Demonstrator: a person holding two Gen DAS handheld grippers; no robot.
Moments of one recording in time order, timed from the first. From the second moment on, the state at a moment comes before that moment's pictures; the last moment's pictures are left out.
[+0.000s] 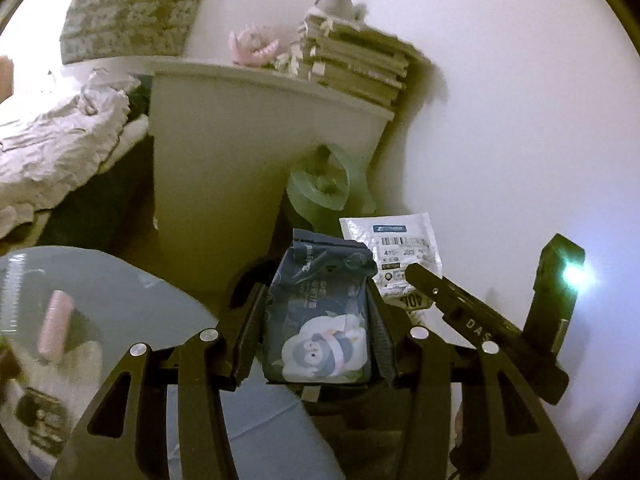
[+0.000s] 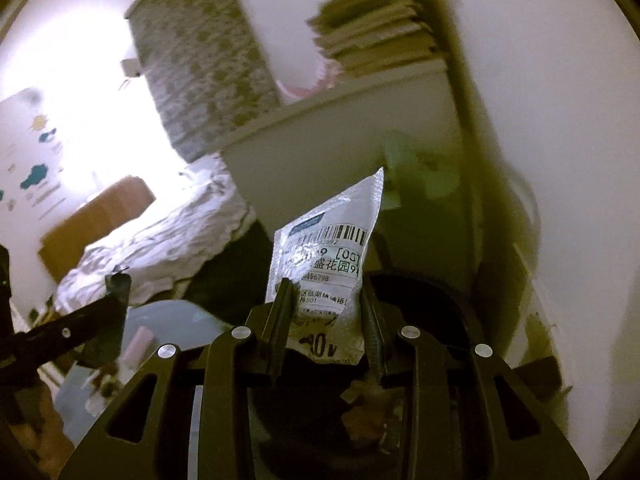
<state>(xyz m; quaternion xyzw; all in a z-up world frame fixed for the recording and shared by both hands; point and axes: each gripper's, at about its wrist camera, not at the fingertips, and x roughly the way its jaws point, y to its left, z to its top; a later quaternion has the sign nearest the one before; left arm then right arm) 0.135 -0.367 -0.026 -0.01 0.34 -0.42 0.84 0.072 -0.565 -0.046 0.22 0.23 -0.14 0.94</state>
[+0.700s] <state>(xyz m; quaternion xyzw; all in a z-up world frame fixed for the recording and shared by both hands) 0.163 -0.449 -0.115 0.03 0.43 -0.42 0.80 0.109 -0.620 -0.124 0.25 0.33 -0.19 0.89</state>
